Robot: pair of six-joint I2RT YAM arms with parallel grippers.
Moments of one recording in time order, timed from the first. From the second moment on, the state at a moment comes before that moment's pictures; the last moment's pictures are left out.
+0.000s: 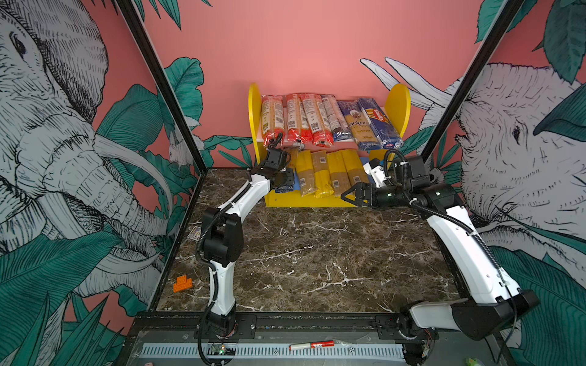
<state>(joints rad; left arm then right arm) -0.40 2.02 1.83 -0.58 -0.01 -0.41 0.34 1.35 1.60 -1.00 -0.57 0.39</state>
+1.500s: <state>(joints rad) -0.46 1.82 1.60 -0.49 0.14 -0.46 0.34 1.33 1.60 -1.01 -0.59 0.40</state>
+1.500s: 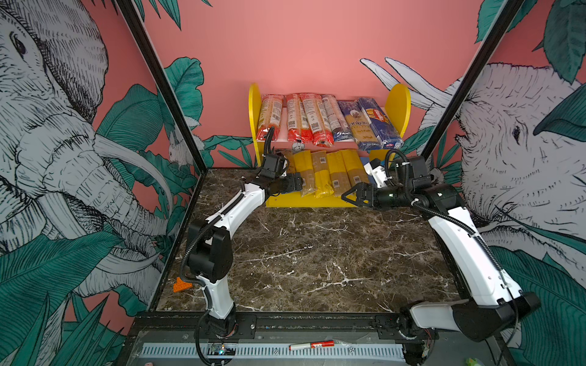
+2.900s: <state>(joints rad) -0.53 1.29 1.23 -0.59 -0.05 -0.31 0.32 1.28 1.46 -1.09 -0.22 0.25</state>
